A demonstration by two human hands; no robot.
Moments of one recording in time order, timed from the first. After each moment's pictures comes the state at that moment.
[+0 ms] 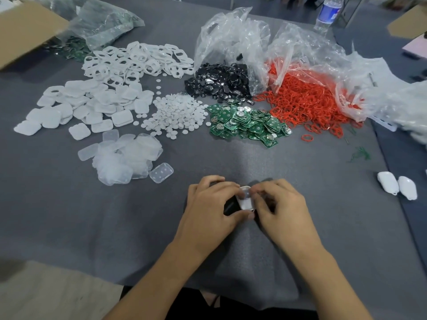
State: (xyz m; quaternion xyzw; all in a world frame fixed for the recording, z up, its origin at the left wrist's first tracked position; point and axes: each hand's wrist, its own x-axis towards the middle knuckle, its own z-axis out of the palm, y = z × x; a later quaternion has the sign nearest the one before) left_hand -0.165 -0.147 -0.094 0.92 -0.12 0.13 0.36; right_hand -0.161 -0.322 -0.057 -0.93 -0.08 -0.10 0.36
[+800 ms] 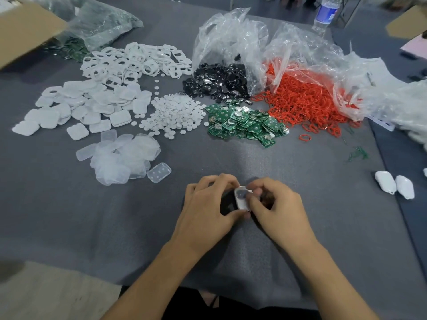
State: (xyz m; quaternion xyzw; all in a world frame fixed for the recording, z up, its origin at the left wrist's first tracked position) left_hand -0.167 -0.146 -0.080 0.92 -0.11 0.10 0.37; right_hand -0.155 -0.326 -0.065 -0.91 -0.06 -0.07 0.40
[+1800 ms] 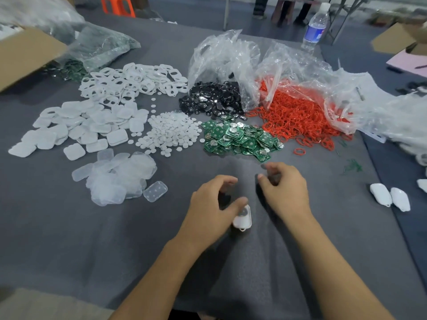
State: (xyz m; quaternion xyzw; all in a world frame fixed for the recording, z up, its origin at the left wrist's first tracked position) left_hand -0.139 -0.153 -0.062 0.86 -0.05 0.01 0.52; right_hand -0.081 -0.342 -0.062 -0.93 0.07 -0.10 0.35
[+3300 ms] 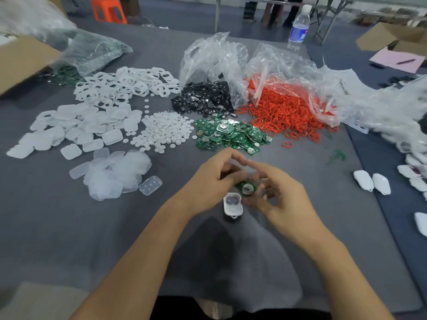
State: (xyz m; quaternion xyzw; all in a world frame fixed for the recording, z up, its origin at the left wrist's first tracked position) left_hand -0.110 -0.158 -0.024 0.76 -0.18 -0.09 0.61; right_hand -0.152 -0.347 -0.022 -0.85 -0.15 -0.07 0.50
